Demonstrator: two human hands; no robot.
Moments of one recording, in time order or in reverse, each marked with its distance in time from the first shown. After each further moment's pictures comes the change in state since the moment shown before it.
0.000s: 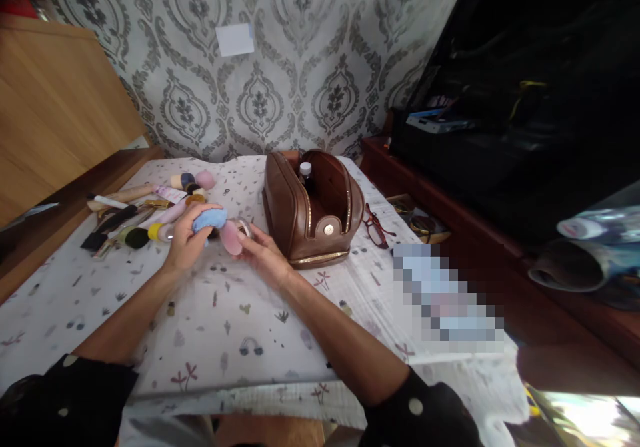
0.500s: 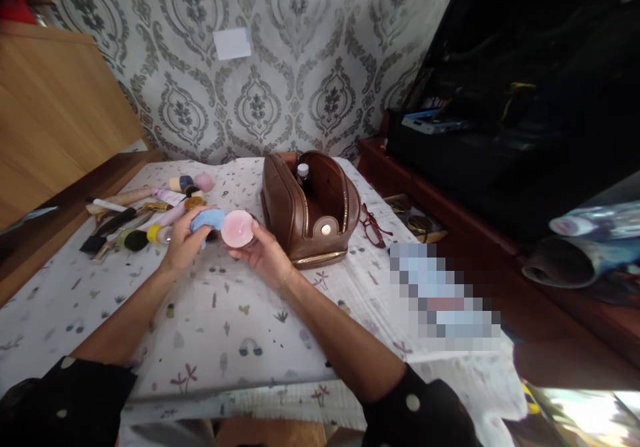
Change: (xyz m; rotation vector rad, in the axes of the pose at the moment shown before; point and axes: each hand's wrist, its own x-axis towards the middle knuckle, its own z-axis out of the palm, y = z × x) left_hand 0.002 -0.002 -0.003 -0.073 -0.045 -0.160; right_hand 0.004 -0.001 -0.003 0.148 0.042 0.043
